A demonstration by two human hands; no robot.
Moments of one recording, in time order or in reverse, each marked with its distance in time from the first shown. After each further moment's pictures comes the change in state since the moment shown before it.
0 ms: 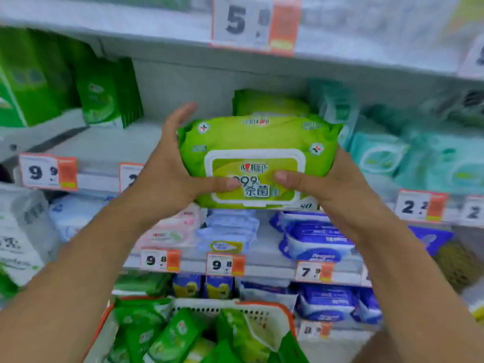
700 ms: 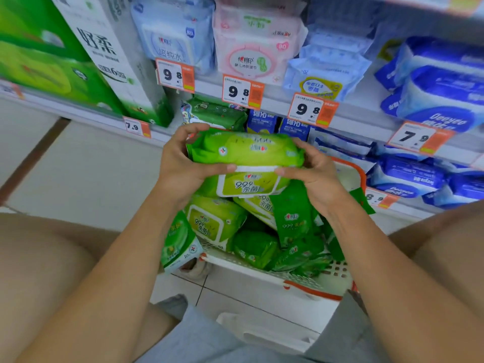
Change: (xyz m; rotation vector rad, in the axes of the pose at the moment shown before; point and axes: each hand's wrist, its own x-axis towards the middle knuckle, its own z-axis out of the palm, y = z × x) left_hand -0.241 -0.171 -0.065 -0.076 0.368 -0.593; right_hand -0.139 0.253 0.099 0.195 -0.045 0.623
